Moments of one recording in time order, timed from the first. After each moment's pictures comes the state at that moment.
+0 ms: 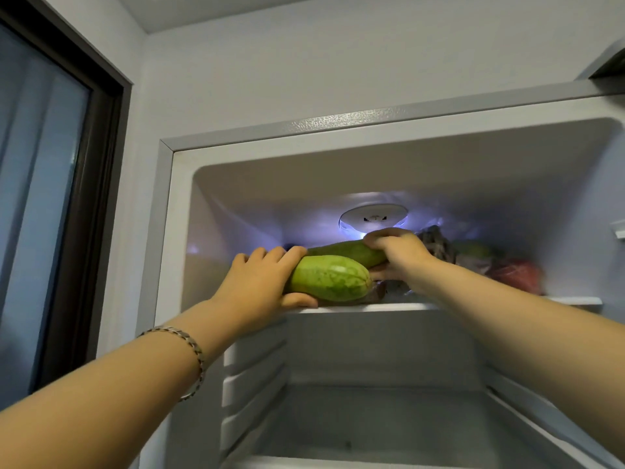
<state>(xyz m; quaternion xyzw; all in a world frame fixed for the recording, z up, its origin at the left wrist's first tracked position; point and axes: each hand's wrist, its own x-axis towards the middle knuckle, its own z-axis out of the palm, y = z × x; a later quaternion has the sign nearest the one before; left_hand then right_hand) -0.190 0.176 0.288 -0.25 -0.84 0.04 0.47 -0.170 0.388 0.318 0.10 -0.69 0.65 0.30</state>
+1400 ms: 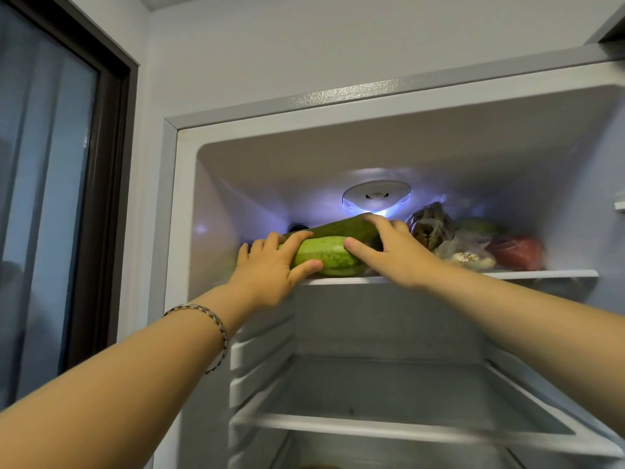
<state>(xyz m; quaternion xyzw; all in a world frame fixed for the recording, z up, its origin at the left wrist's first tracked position) -0.196 0.188 0.273 -0.21 -0.89 -0.08 0.39 -0.139 0.383 0.285 0.11 -0.89 0.25 0.36</state>
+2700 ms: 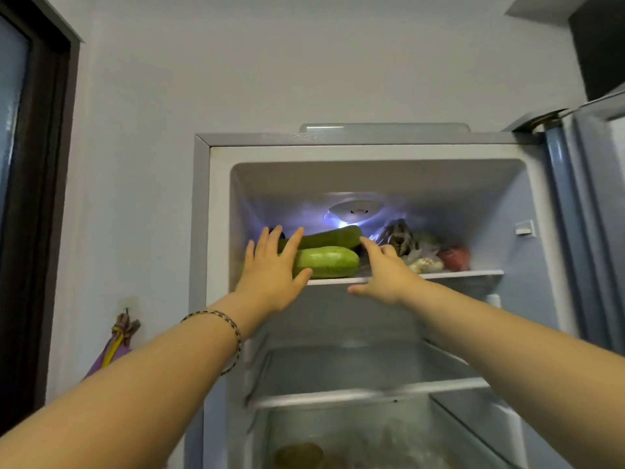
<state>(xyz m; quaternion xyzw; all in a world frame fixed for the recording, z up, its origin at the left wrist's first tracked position) -0.168 0.148 0.275 -0.30 -0.86 -0.10 0.39 -0.091 0.323 0.273 -0.07 -0.93 0.15 0.32</state>
